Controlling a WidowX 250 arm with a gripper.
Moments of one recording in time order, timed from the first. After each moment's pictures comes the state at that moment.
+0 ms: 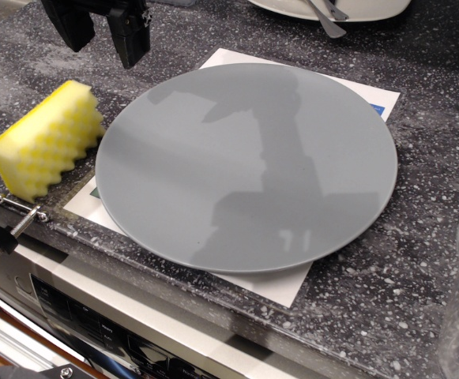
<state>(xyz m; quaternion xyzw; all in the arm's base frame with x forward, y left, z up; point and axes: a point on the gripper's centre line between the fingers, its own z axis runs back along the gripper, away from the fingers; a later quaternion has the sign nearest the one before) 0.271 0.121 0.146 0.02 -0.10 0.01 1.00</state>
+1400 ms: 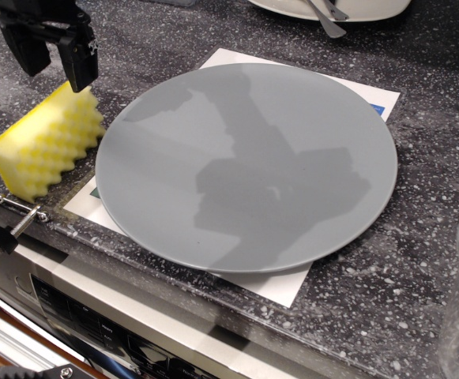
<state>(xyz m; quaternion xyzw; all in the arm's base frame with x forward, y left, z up) 0.261 0.181 0.105 0.01 -0.05 0.03 1.00</state>
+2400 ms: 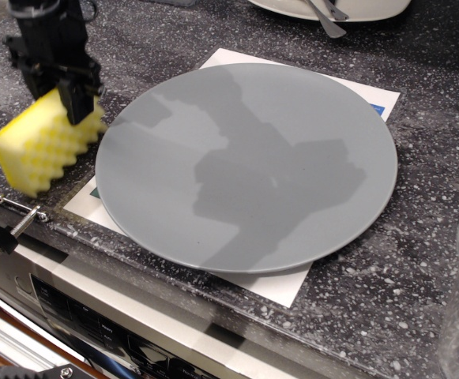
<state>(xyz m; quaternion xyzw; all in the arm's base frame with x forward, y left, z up) 0.265 0.177 0.078 0.04 -0.04 0.04 1.00</state>
